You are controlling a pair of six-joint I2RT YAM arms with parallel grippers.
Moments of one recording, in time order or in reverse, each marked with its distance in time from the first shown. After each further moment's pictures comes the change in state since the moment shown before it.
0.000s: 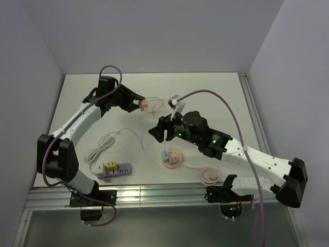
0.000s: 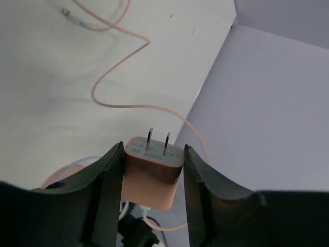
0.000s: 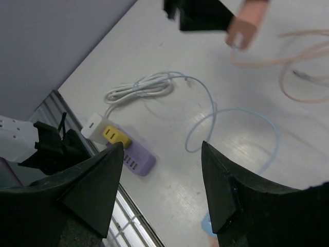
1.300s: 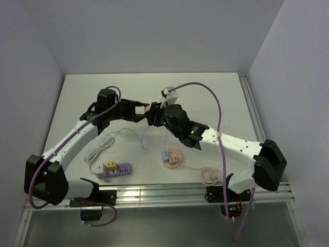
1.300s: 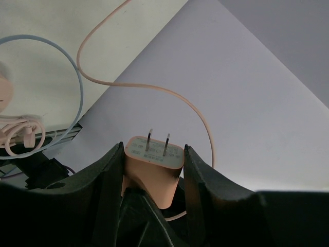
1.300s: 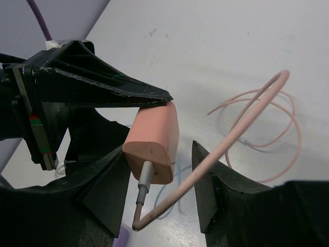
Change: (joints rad) left arm -0.118 -0.255 -0.307 0.129 0.106 -0.649; right arm 0.018 0.341 0.135 0.207 0.331 0.048
